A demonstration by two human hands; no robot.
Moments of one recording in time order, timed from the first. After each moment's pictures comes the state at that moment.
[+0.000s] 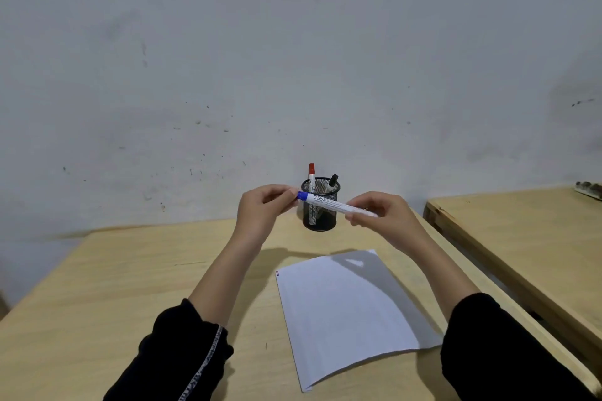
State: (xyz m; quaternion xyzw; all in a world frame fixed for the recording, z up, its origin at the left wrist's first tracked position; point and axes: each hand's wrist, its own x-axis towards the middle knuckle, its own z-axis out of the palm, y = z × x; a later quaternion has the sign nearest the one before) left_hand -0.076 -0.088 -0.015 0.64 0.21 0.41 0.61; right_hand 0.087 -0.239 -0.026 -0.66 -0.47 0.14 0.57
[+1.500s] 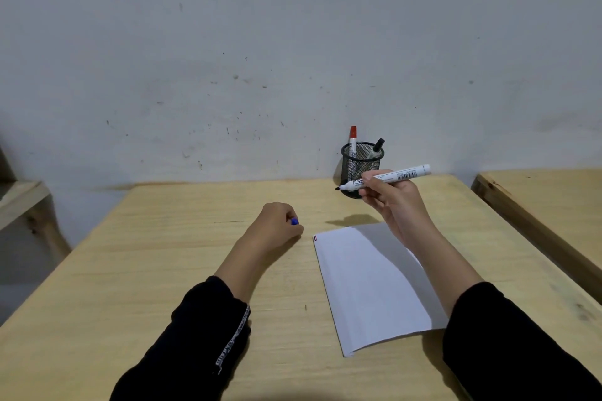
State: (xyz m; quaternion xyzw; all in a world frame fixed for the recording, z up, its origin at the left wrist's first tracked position) left_hand -0.110 -0.038 -0.100 0.86 0.38 0.17 0.30; right_hand 0.043 -0.187 -0.053 -0.49 -0.30 0.32 0.75
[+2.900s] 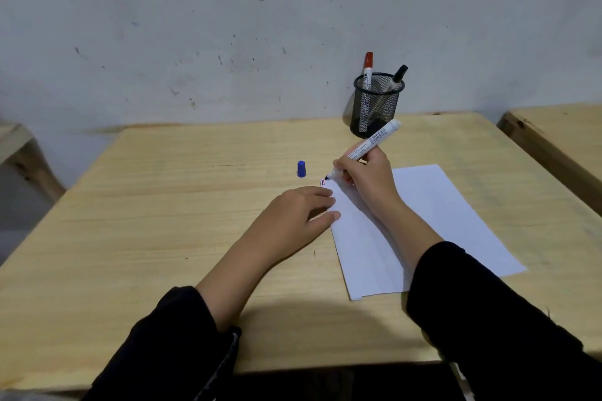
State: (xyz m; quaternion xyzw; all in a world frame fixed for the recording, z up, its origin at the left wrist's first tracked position) left_hand -0.144 -0.101 -0.124 0.93 0.22 0.16 0.25; right_hand -0.001 -0.153 -0.107 -0.64 -0.29 0.25 0.67
